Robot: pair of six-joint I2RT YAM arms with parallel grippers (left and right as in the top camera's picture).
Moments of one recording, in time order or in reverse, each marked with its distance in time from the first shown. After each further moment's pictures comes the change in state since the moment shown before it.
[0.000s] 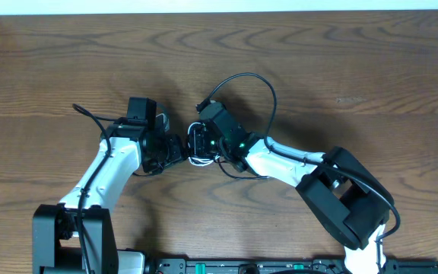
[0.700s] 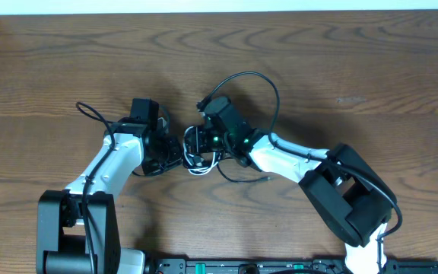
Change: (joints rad) left arm 0.000 0.062 0.000 -0.004 -0.051 -0.042; right arm -0.040 0.000 0.000 0.006 -0.149 0.029
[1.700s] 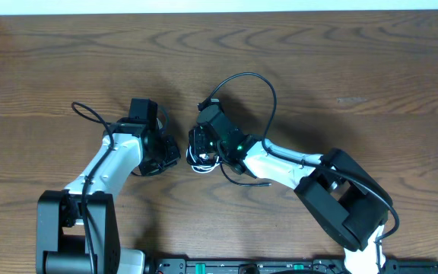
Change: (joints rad) left arm 0.008 0.000 0.000 -0.002 -0.064 -0.036; right arm 0.063 0.000 0.000 -0.022 0.319 -0.063
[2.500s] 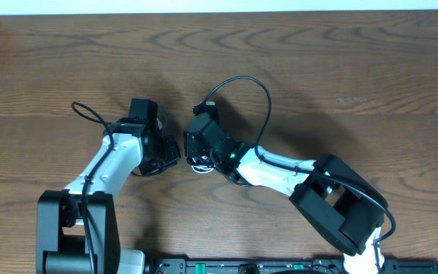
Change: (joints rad) left arm 0.000 0.000 0.000 0.000 0.000 0.000; right arm 0.059 0.004 0.000 0.042 0.123 0.050
